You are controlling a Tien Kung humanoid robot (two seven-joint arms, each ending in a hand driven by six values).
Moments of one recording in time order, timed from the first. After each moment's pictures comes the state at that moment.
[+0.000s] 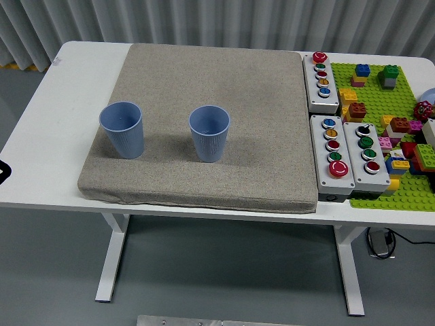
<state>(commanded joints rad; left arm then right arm) -0.38 0.47 -1.52 -1.20 0.85 0.25 -0.26 0.16 -0.07 1.84 0.21 -1.61 -0.10 -0.38</state>
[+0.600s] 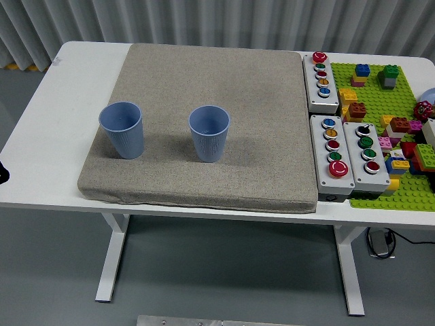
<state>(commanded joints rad) -0.37 0.46 -1.53 -1.24 1.15 0.28 -0.25 0.15 -0.08 1.83 0.21 -1.60 -0.09 -0.38</state>
